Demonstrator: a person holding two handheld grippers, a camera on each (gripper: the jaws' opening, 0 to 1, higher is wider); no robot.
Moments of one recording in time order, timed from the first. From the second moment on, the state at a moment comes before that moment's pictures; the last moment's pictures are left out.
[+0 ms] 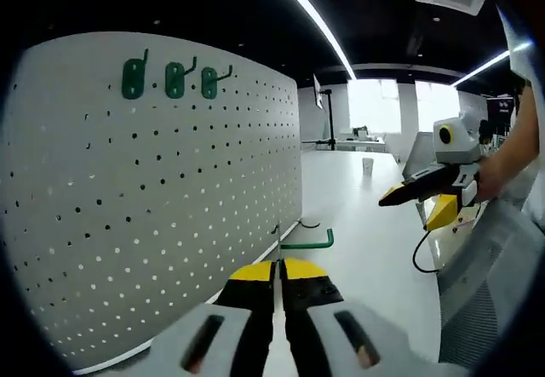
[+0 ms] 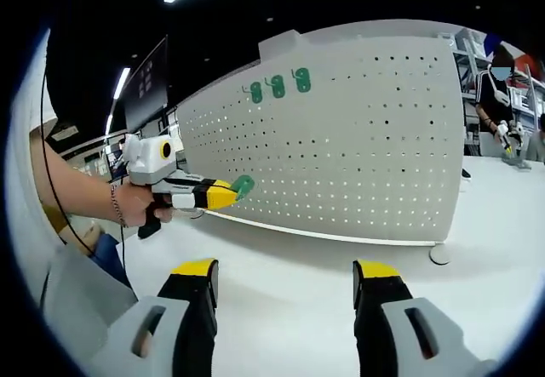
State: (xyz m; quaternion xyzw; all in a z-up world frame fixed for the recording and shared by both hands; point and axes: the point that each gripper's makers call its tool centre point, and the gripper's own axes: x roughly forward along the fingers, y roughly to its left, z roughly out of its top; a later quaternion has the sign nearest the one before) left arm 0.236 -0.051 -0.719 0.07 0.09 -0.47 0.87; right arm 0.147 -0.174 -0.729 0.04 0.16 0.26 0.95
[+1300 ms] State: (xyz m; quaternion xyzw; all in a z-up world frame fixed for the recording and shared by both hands) left arm 0.204 -0.019 -0.636 0.00 -0.01 -0.44 0.90; right arm 0.147 -0.159 -0.728 0.04 0.15 0.27 0.95
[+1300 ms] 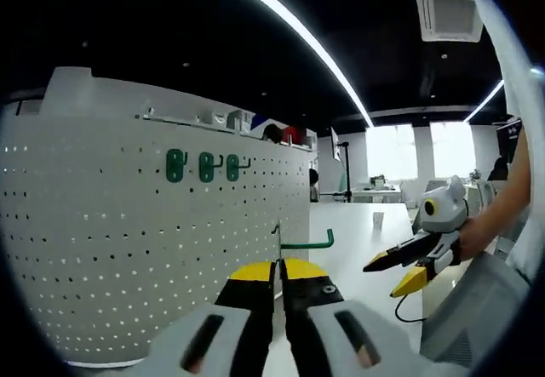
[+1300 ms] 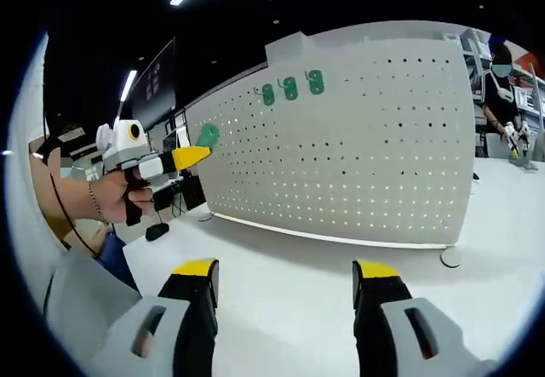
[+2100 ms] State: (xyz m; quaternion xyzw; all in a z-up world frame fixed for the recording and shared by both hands) left arm 0.205 -0.019 -0.639 -0.01 -0.01 -0.43 0.90; right arm 0.144 -0.142 -0.663 0.08 0.02 0.31 0.95
